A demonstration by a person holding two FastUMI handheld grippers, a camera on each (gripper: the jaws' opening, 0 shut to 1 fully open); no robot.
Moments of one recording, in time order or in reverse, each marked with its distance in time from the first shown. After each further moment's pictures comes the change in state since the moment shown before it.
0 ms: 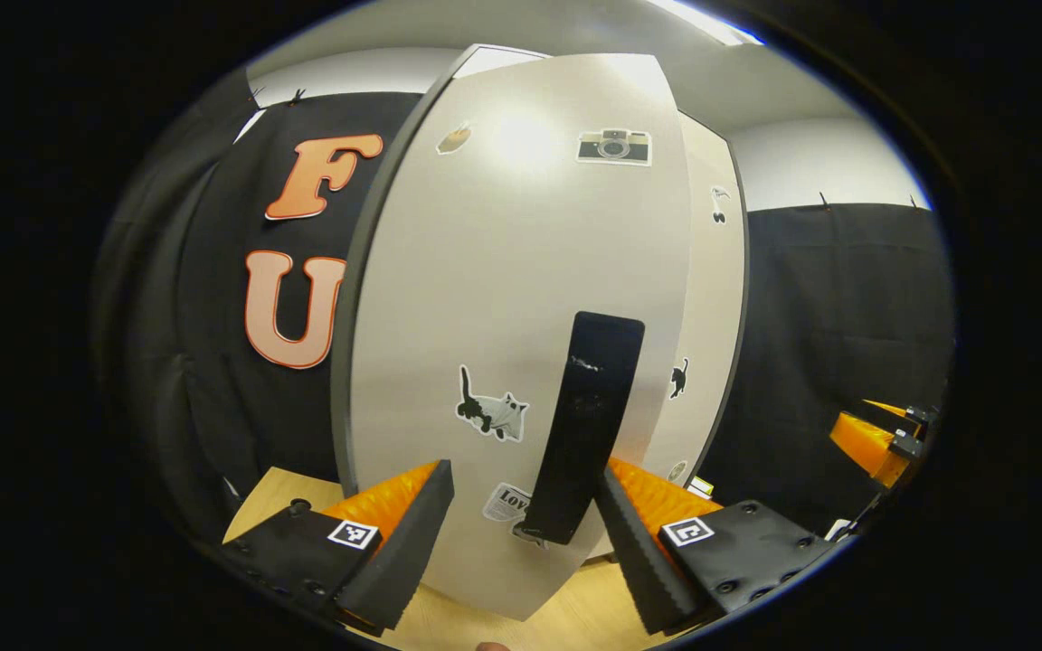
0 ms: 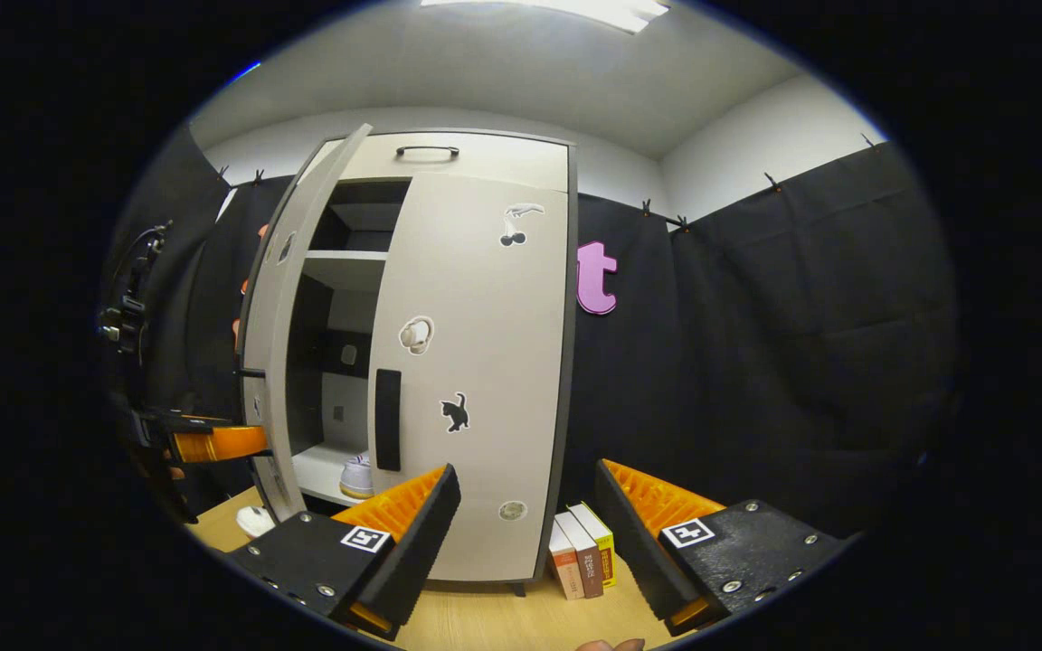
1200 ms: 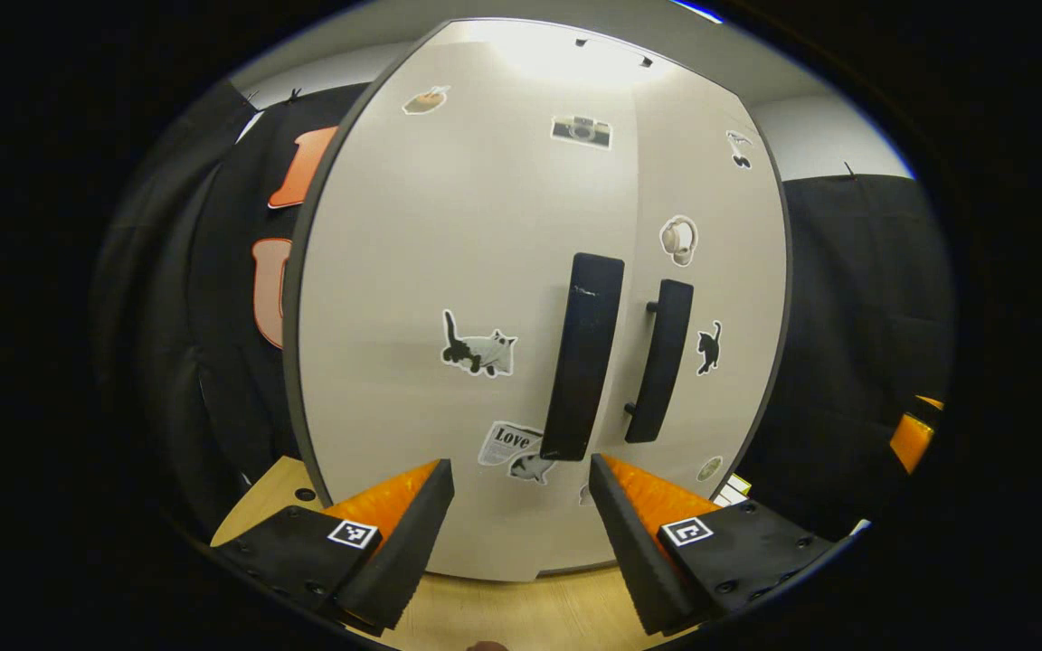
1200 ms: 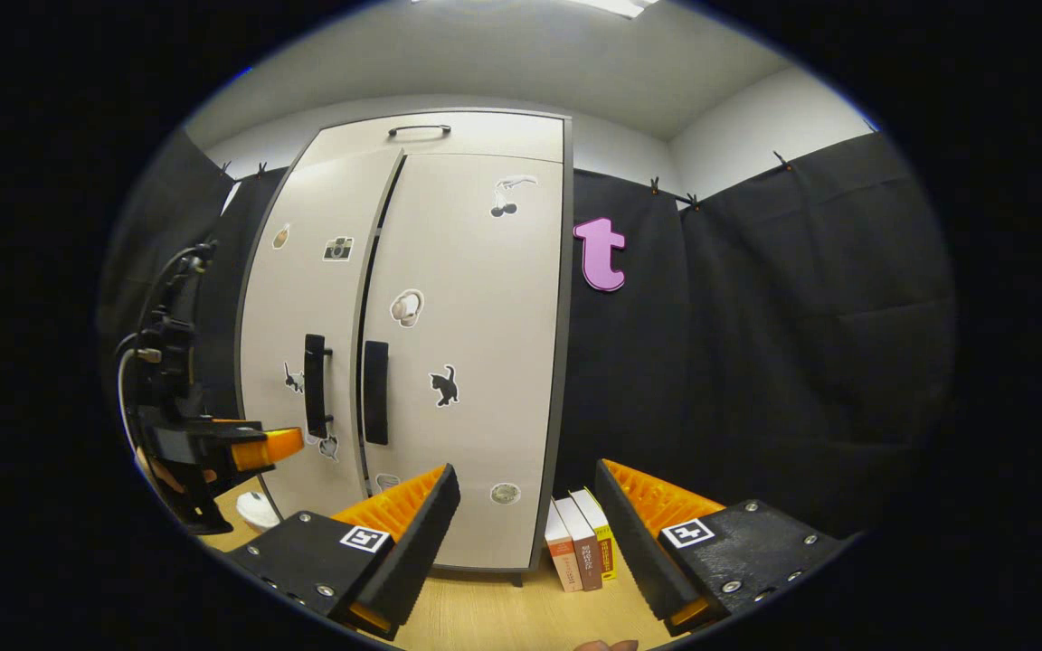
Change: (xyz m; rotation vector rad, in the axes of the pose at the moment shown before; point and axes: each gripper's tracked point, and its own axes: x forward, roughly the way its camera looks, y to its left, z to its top) left arm -0.048 -0.012 -0.025 0.028 0.021 0.130; right arm 0.012 -0.017 -0.029 0.015 0.083 0.074
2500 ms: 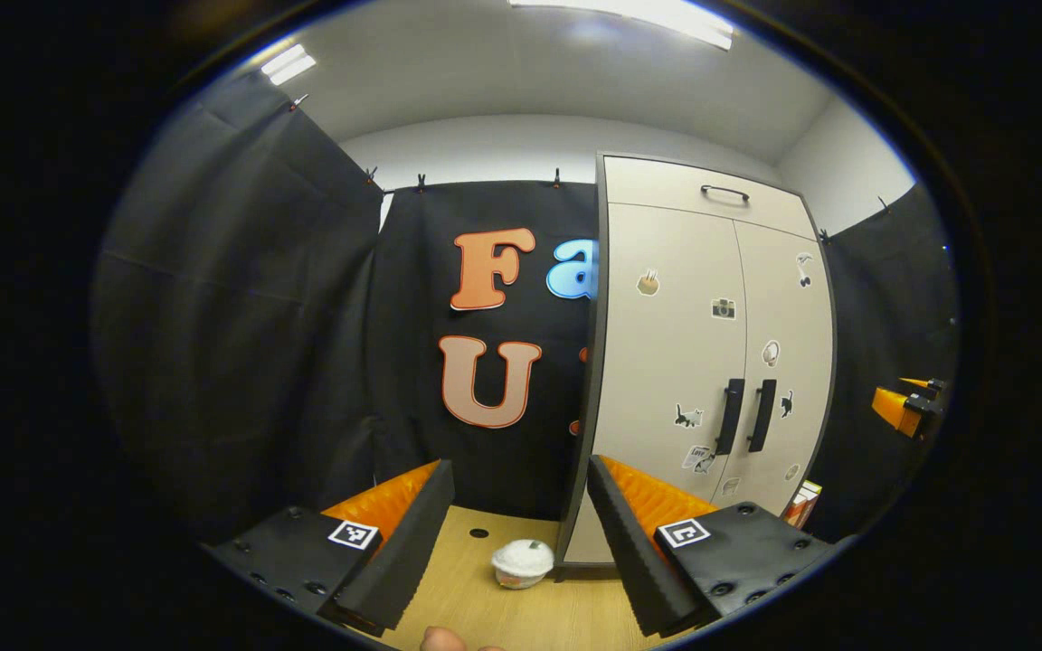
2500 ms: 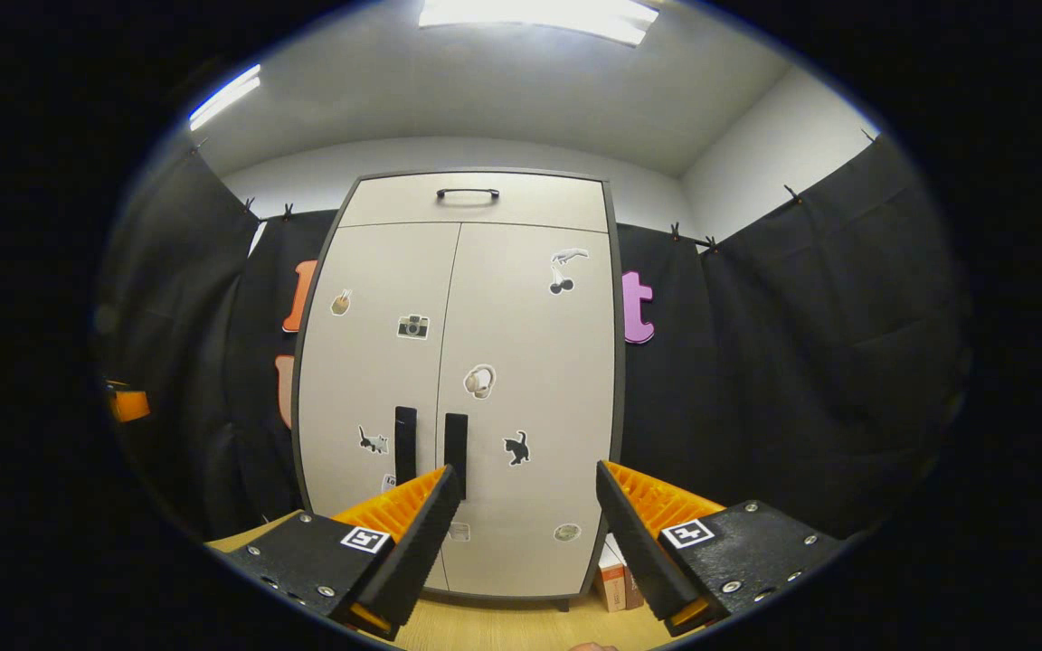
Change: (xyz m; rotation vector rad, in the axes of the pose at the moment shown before) left arm -0.268 0.190 0.080 0.037 -0.260 0.307; right arm -0.051 0.071 0.067 0.001 -0.152 0.061
